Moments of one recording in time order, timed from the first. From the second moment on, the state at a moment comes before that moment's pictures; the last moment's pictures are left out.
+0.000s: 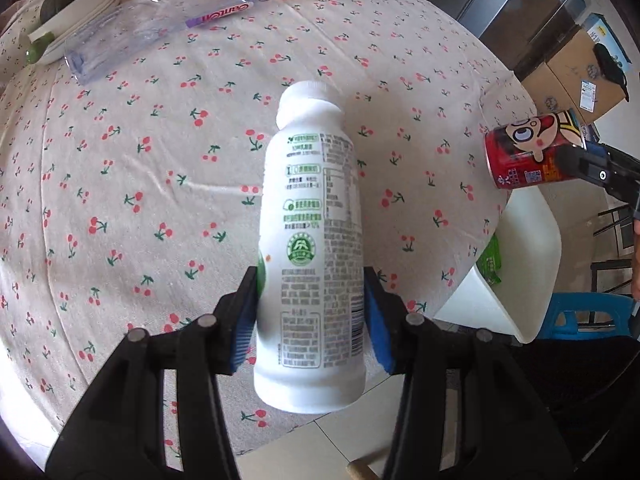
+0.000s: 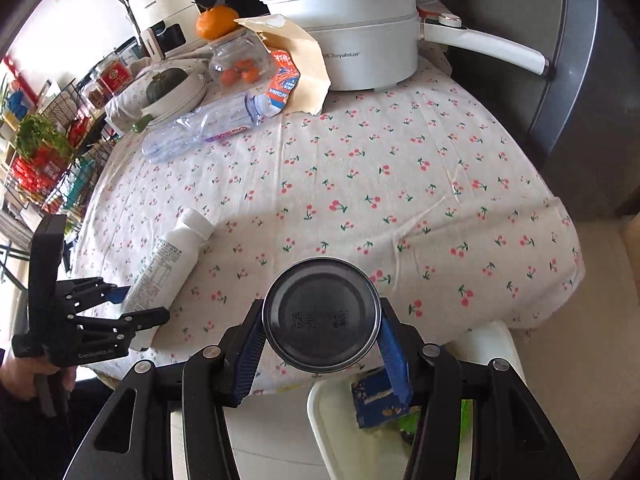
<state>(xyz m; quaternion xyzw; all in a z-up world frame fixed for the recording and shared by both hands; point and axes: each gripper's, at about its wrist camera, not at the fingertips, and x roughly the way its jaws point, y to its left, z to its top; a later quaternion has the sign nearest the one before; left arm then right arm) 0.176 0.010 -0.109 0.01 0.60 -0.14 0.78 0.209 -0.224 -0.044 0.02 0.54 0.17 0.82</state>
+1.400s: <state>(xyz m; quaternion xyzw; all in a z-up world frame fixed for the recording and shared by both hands) 0.116 -0.167 -0.086 0.06 0.49 -0.32 0.81 0.107 -0.391 -0.071 0.11 0.56 0.02 0.82</state>
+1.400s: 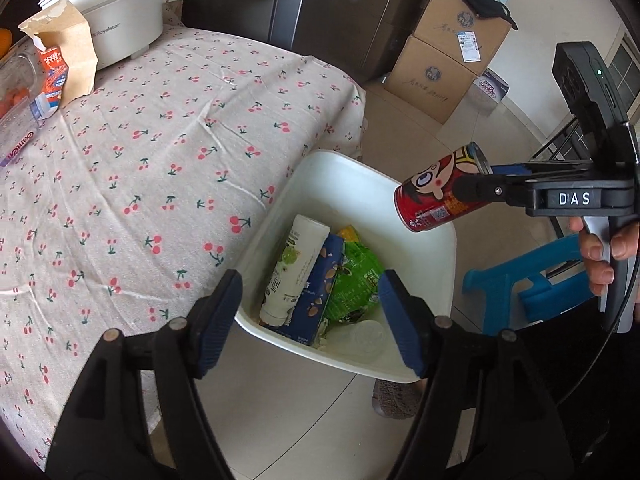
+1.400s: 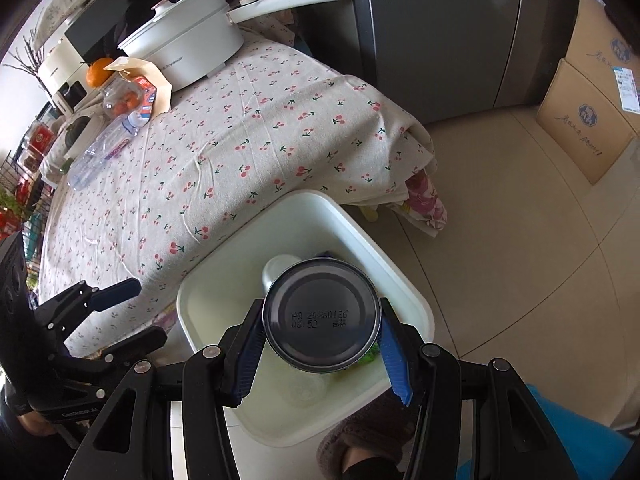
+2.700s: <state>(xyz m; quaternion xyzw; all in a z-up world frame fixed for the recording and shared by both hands) 0.107 0.007 -0.060 0.06 0.48 -0.15 0.86 0.138 -0.321 -0.061 0.08 0.57 0.03 0.82</state>
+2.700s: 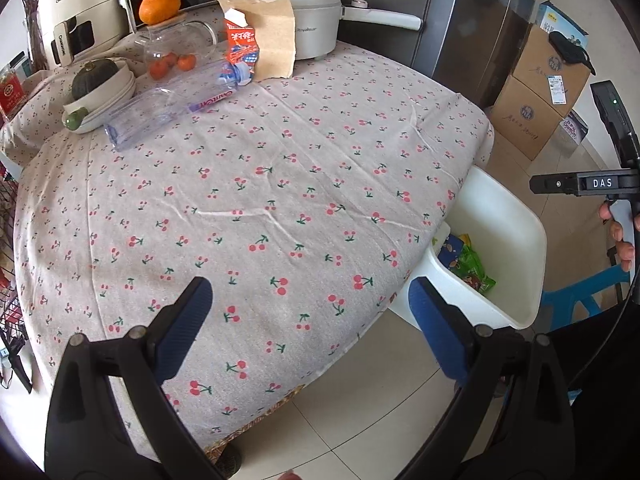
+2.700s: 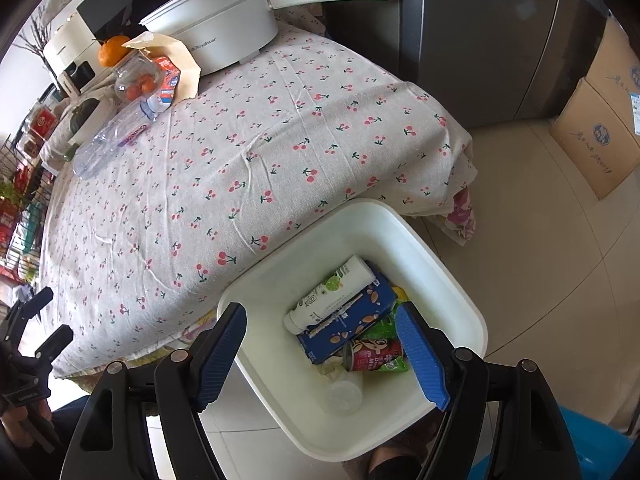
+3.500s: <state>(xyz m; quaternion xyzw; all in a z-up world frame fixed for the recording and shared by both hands) 0.348 0.069 -0.073 0.27 0.45 -0.20 0.83 0.328 -0.192 -0.076 0.02 0.48 0.16 0.86</state>
